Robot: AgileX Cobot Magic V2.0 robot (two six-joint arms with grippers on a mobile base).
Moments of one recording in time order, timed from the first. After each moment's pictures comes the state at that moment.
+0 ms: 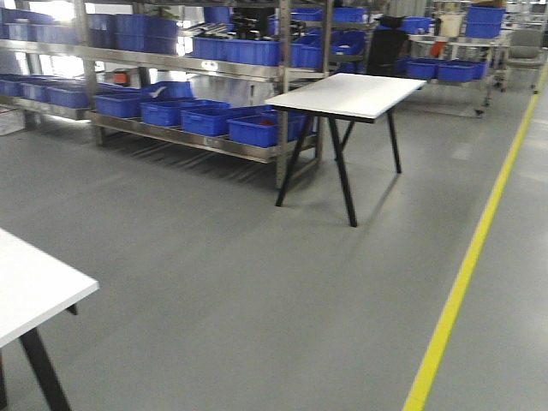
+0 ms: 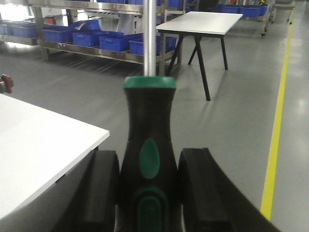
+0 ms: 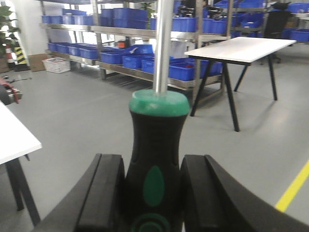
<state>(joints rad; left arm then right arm) -0.12 0.38 -0.76 0.06 0.64 -0.10 0.00 0.46 -0.75 0.44 0.51 -0.35</state>
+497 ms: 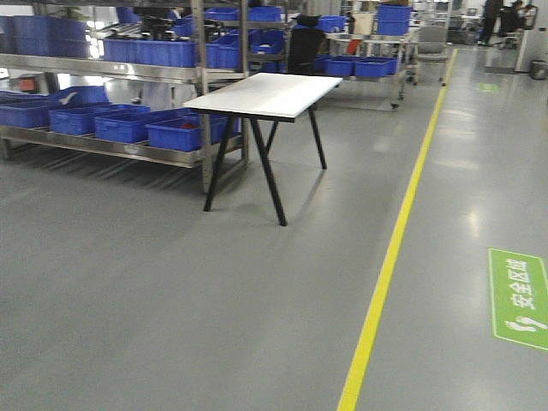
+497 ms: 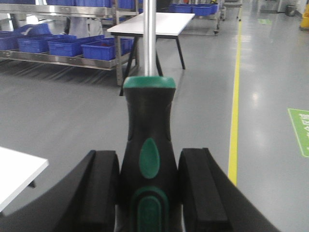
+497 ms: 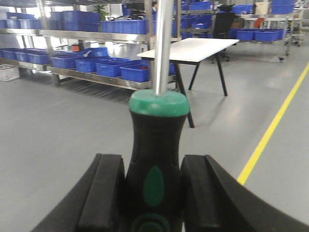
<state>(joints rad) -0.12 0.38 -0.76 0.06 0.64 -0.10 0.00 0.46 -0.75 0.44 0.50 -0.35</state>
